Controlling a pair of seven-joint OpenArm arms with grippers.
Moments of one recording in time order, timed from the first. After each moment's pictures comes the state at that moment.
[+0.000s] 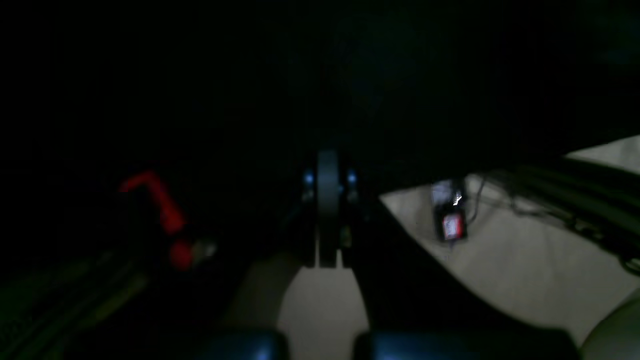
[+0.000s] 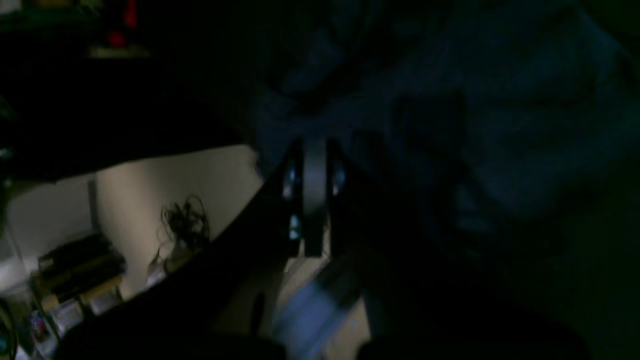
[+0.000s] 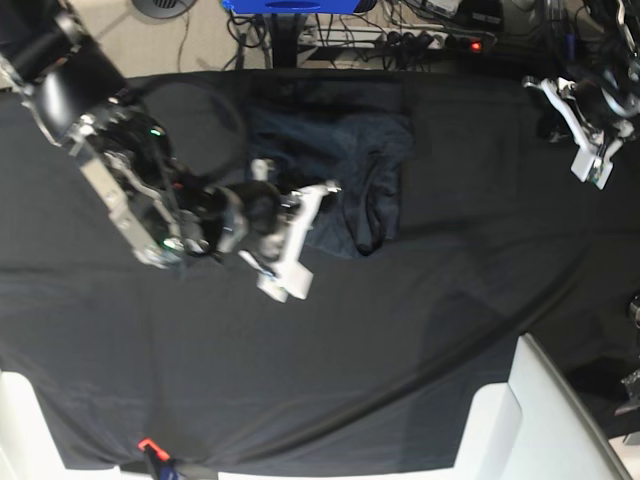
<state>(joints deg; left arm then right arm) 23.9 -15.6 -37.7 109.1 -28.8 -41.3 71.4 11.1 17.1 -35.2 91.4 53.8 -8.3 -65.4</state>
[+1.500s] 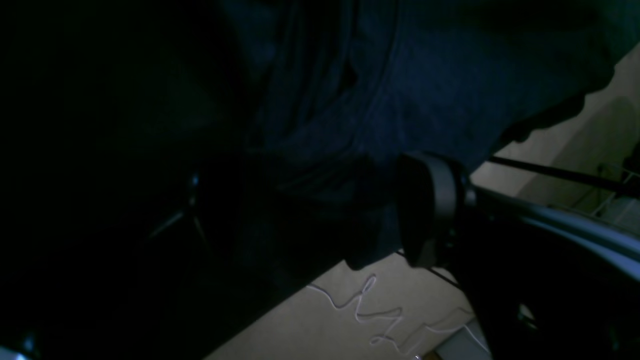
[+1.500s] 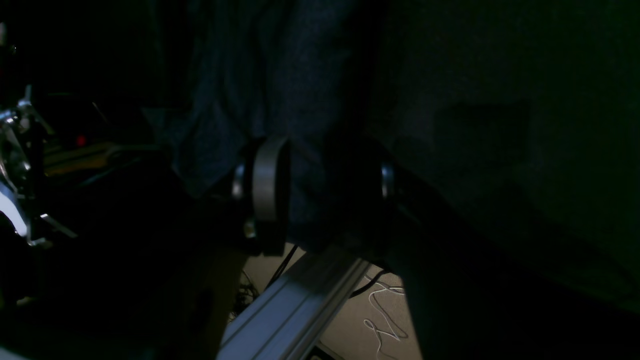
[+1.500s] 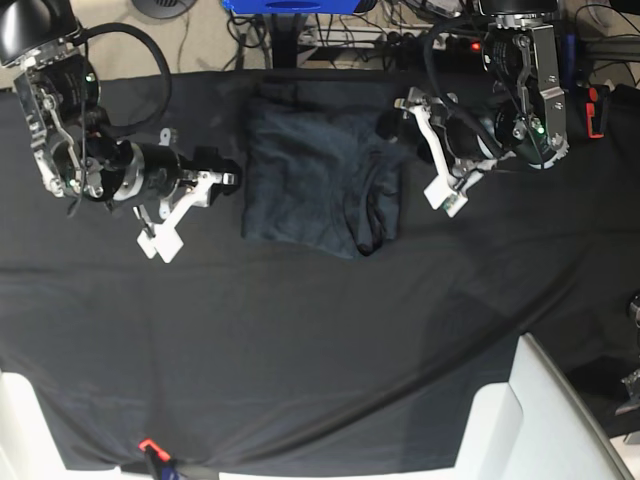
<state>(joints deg) 12.7 -7.4 -14.2 91.5 -28.8 -41.3 70.3 -4.9 20.6 -16.5 95.1 53.4 -8.6 -60.3</state>
